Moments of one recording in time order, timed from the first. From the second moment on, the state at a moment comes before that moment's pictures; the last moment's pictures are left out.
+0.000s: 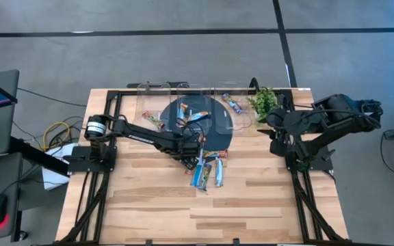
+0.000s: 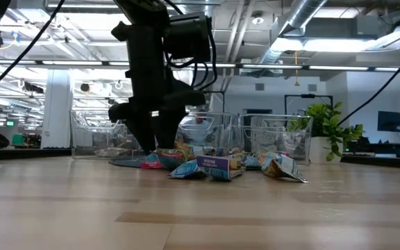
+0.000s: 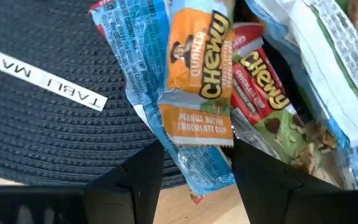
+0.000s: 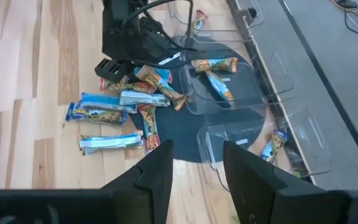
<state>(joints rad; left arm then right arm) -0.03 1.92 1.26 -0.72 -0.13 -0.90 0.31 1.17 1.66 -1.39 0.45 0.23</state>
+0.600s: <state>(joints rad) -0.13 1.92 1.26 -0.99 0.13 -0.50 0.31 1.17 1.66 -1.39 0.45 0.20</state>
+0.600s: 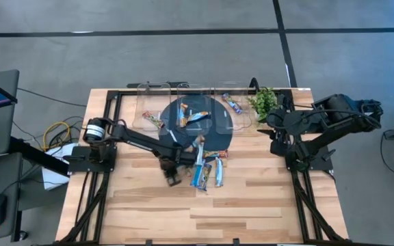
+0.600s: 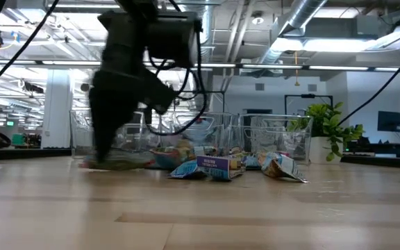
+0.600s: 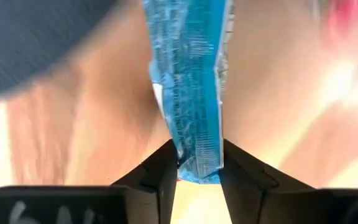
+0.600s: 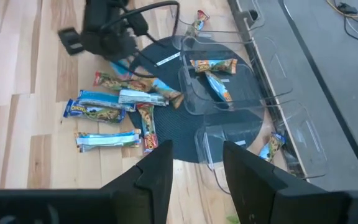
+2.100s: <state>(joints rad) 0.26 1.38 1.26 -1.25 -0.52 -0.60 0.27 1.28 1.65 -1.21 0.47 0.20</state>
